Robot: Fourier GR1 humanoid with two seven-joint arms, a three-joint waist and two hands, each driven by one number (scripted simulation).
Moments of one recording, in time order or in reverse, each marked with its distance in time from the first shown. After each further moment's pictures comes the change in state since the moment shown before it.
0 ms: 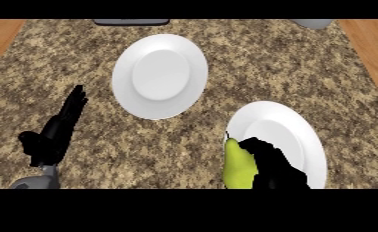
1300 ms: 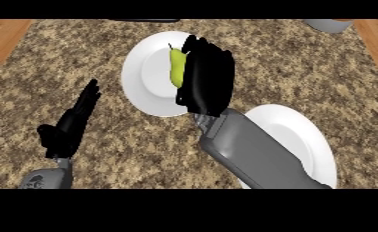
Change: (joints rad) left arm -0.046 -0.046 -0.033 0.002 -0.042 0.003 0.013; right arm -0.854 0.053 -0.240 0.696 -0.479 -0.082 0.007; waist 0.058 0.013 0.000
